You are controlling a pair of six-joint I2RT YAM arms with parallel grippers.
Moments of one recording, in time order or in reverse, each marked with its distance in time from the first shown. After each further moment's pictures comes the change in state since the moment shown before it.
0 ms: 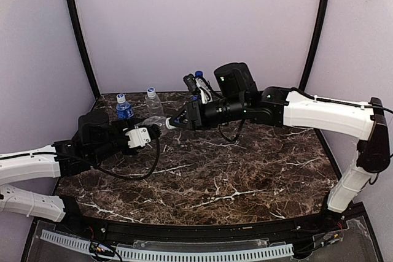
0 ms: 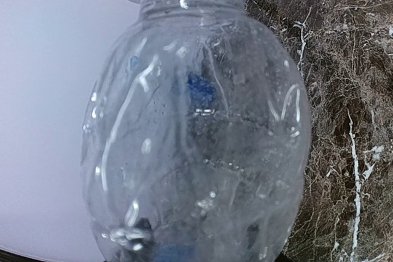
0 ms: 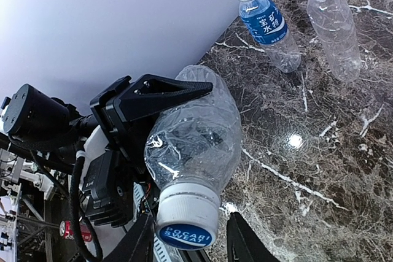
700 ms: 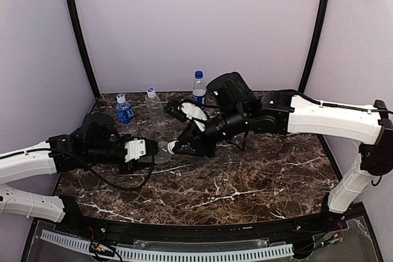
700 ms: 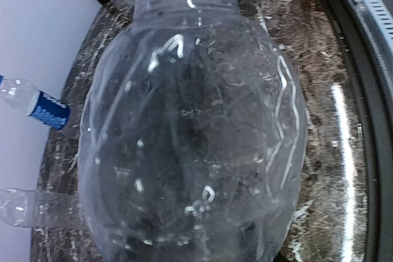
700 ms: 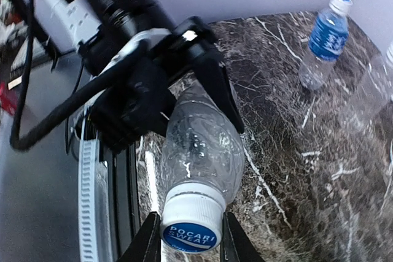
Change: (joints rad) left arm 0.009 -0.021 0.063 -0.367 0.407 -0.233; right arm 0.091 -0.025 0.008 -0.189 -0.011 -0.615
